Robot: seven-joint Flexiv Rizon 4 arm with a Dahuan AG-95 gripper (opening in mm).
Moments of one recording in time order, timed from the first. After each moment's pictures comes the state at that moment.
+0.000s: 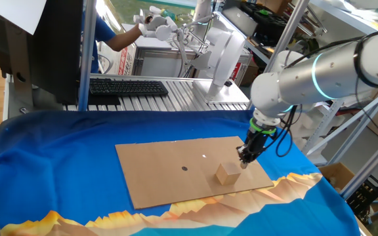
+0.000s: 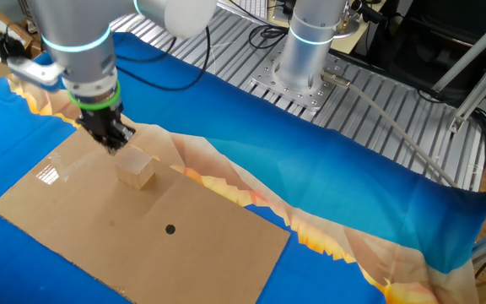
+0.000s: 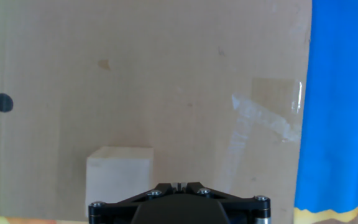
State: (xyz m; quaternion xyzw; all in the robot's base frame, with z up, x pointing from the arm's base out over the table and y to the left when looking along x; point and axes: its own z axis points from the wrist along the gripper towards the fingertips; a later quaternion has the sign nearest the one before) arm 0.573 -0.222 0.051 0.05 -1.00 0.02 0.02
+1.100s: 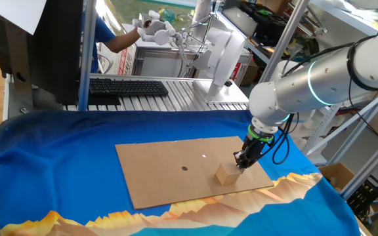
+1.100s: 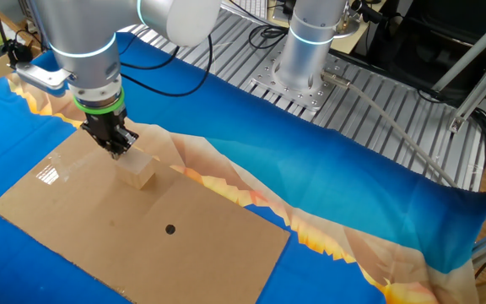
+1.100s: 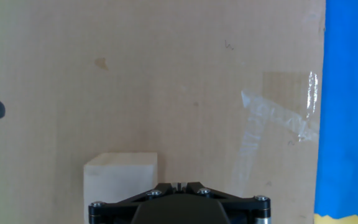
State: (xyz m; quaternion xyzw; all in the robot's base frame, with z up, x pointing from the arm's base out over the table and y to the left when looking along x) arm 0.567 -0.219 0.035 0.03 -1.00 0.00 0.00
